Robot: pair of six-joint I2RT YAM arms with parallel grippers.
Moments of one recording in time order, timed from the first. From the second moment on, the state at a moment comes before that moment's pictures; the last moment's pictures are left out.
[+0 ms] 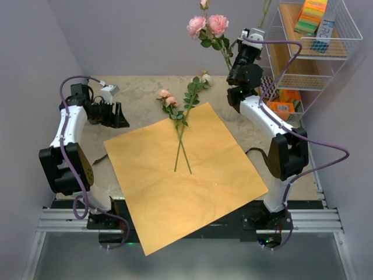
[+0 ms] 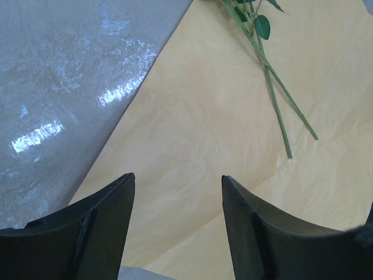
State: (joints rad) left arm 0.24 1.64 1.37 -0.85 0.76 0.43; right arm 0.39 1.86 1.65 1.04 0.72 -0.52
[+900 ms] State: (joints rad) left arm 0.24 1.55 1.34 -0.85 0.78 0.43; right arm 0.76 1.33 1.05 0.41 0.96 -0.06
